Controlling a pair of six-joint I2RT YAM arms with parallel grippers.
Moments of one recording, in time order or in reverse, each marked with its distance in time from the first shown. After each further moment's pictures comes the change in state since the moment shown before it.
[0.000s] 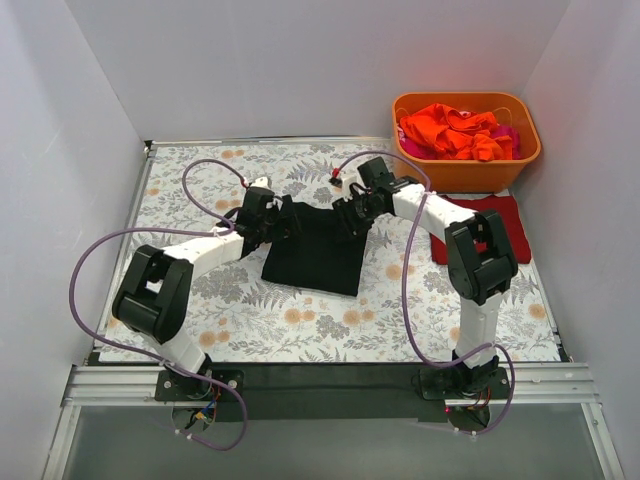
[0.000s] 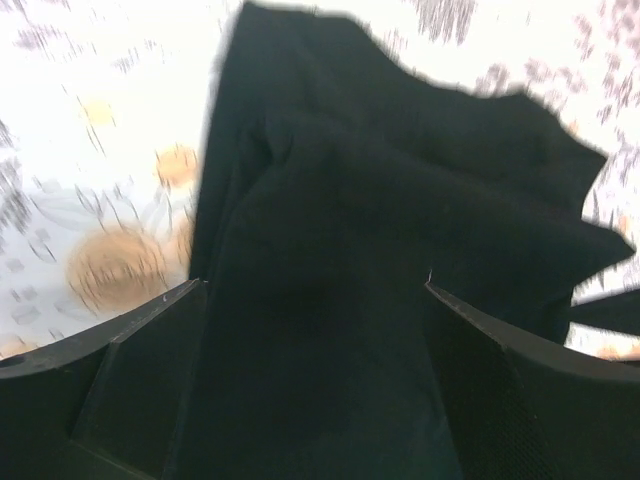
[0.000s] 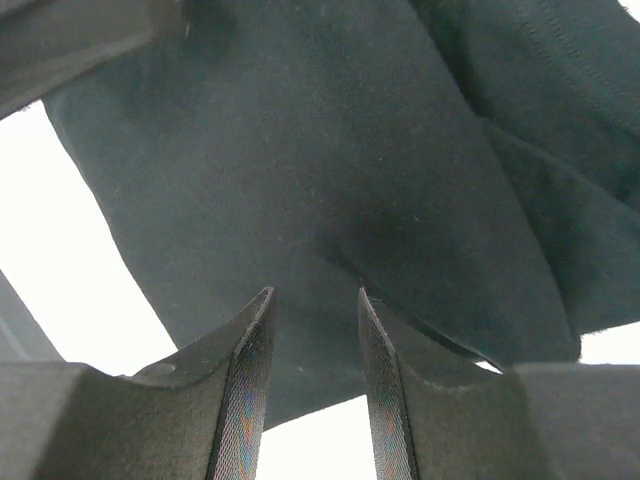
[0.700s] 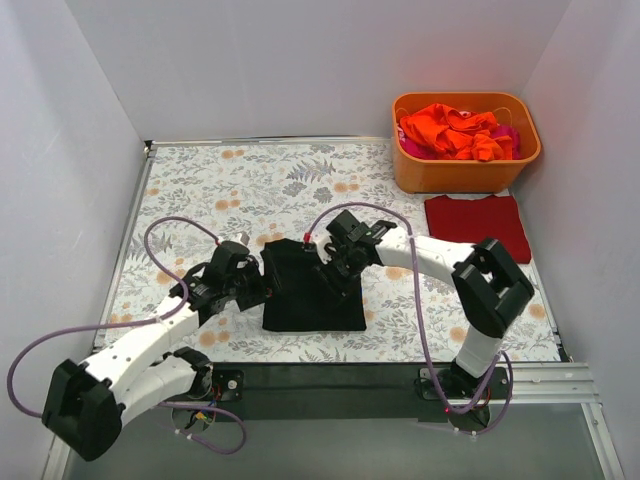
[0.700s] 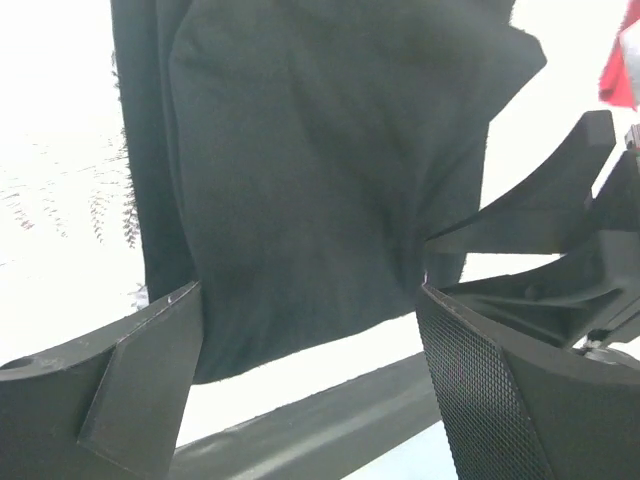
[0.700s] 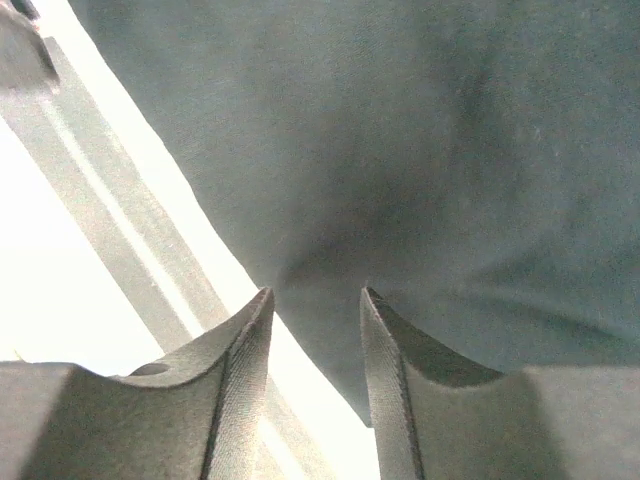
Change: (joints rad) left arm -0.113 -0.657 -0.395 -0.415 0.217 -0.338; right arm 0.316 -0.182 -0.310 -0.072 -0.010 0.102
